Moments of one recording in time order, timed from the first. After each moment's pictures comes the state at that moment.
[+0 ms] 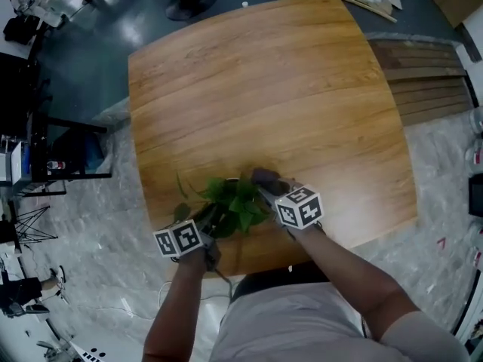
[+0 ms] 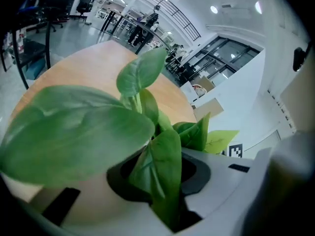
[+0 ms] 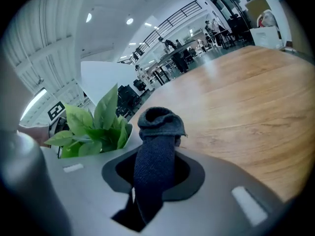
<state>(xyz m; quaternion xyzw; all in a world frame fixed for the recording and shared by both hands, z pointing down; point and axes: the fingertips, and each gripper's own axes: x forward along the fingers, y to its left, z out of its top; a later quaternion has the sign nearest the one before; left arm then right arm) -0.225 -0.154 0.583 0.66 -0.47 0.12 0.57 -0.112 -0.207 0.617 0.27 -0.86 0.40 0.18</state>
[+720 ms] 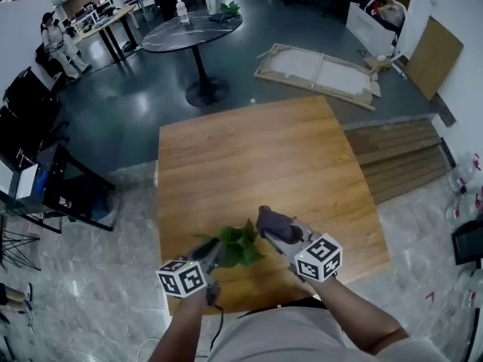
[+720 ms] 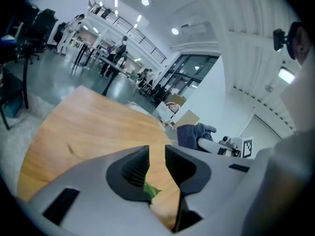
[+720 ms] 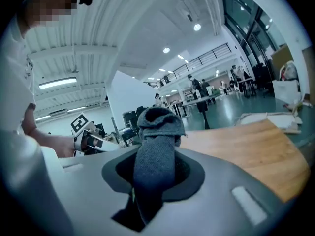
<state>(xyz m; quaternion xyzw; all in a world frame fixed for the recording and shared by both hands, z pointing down) -0.211 -0.138 0.370 0.78 -0.47 0.04 0.40 -0.082 -0.166 0.337 0.26 -0.94 0.20 0.08</state>
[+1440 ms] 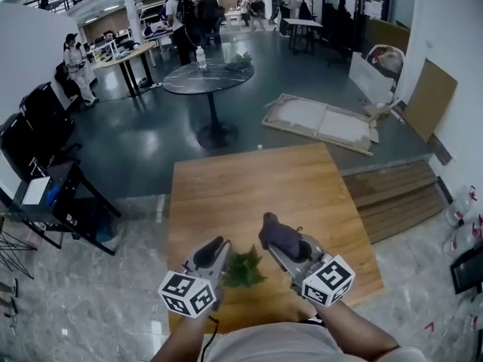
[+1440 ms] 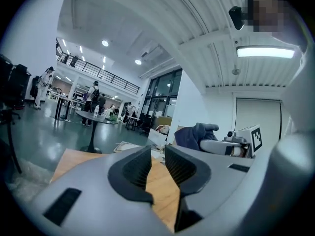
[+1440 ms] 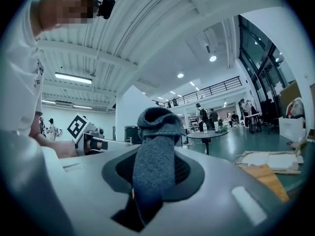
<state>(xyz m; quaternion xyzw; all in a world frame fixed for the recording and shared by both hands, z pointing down) -0.197 -0.130 0.176 0.85 -0.50 -0.02 0.15 -0.086 -0.126 0.158 0.28 -0.96 0.05 -0.01</state>
